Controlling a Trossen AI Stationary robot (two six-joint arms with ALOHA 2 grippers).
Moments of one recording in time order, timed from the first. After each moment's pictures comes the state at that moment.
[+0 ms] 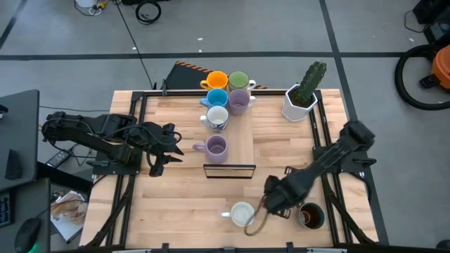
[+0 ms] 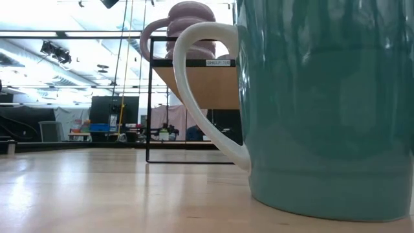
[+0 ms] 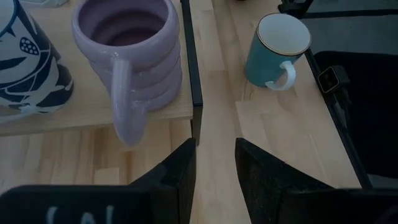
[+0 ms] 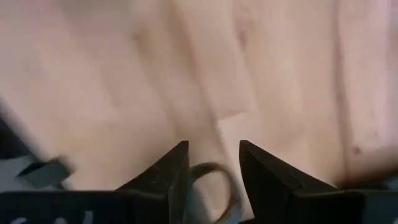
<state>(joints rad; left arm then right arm) -0.18 1.04 1.17 -0.87 -0.01 -0.07 0.62 1.73 1.37 -1.28 -0.04 1.00</state>
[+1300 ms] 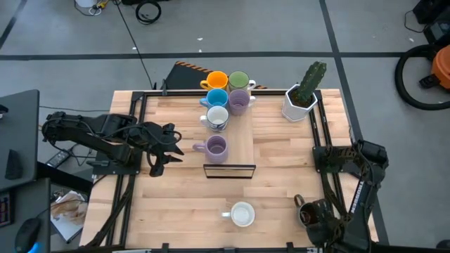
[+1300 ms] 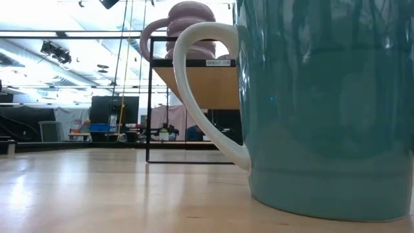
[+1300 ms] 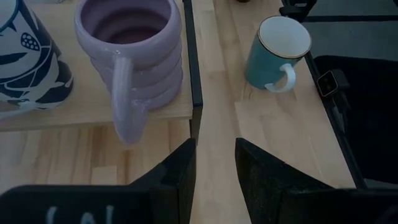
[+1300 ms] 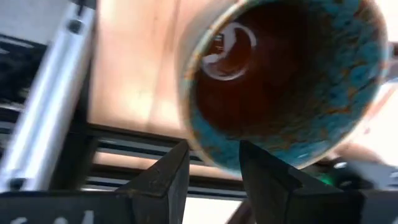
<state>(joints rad) -0.18 1.04 1.17 -0.86 -0.01 -0.09 1.18 1.86 1.51 -1.43 -0.06 0.90</state>
